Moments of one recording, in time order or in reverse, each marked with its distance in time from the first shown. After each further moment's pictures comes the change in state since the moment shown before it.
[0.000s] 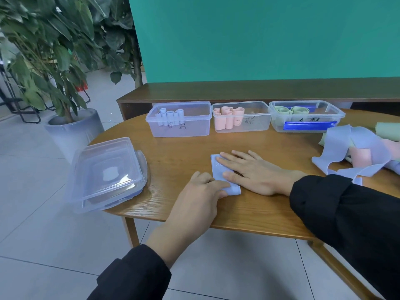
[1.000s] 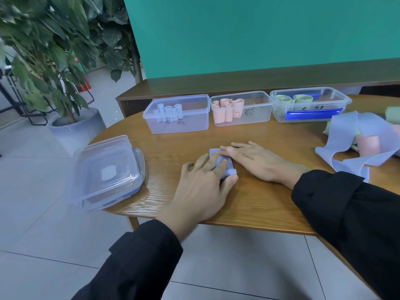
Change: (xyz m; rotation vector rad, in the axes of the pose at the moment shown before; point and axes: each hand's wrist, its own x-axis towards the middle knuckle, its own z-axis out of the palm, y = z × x) left_hand 0.029 0.000 0.009 0.394 -0.276 -0.102; right_hand 0.008 0.012 0.002 0.351 0.155 0.021
